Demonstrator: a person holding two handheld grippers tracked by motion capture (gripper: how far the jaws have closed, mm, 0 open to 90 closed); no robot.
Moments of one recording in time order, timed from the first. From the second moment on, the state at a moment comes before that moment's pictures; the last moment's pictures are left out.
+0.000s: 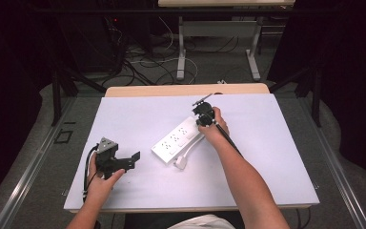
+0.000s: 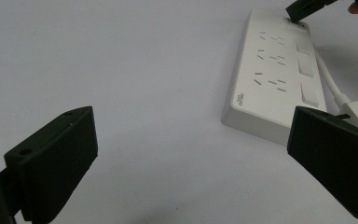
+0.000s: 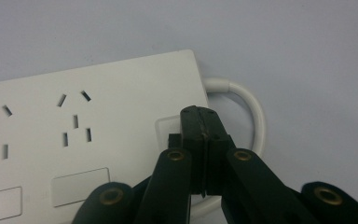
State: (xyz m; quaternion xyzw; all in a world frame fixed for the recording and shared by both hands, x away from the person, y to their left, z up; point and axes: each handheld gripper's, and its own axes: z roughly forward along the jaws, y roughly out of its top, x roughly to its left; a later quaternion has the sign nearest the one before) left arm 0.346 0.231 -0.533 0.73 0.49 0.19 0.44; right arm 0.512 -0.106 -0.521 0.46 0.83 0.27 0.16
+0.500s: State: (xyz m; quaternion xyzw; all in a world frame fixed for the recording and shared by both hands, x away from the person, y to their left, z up) left arm 0.346 0.231 -0.533 0.73 0.49 0.20 0.45; right arm 0.511 -0.113 -0.519 0.47 0.82 0.28 0.14
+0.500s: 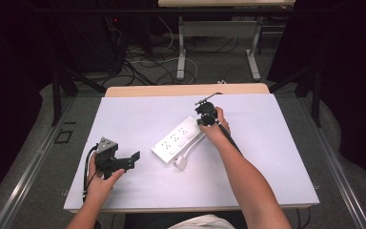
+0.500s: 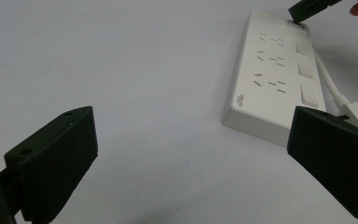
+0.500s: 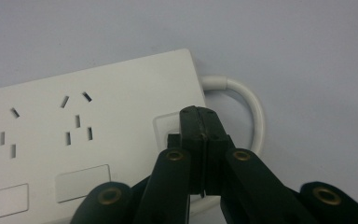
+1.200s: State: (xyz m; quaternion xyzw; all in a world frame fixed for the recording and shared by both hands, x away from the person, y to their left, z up) left arm 0.346 0.231 -0.532 0.73 0.49 0.19 0.44; right arm 0.493 -0.106 -0.513 0.44 0.84 0.30 0.11
